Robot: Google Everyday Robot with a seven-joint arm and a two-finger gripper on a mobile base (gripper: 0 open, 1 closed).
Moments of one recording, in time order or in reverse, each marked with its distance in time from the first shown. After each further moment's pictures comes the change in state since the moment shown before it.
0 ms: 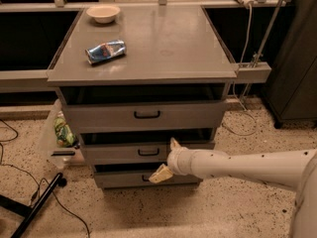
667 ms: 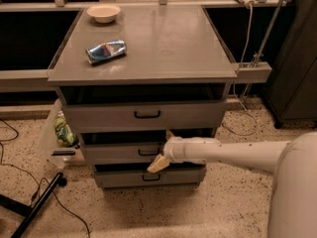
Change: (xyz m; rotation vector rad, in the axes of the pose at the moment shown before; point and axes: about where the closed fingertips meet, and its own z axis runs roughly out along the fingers) arm -0.009 -0.032 0.036 -0.013 0.005 -0.058
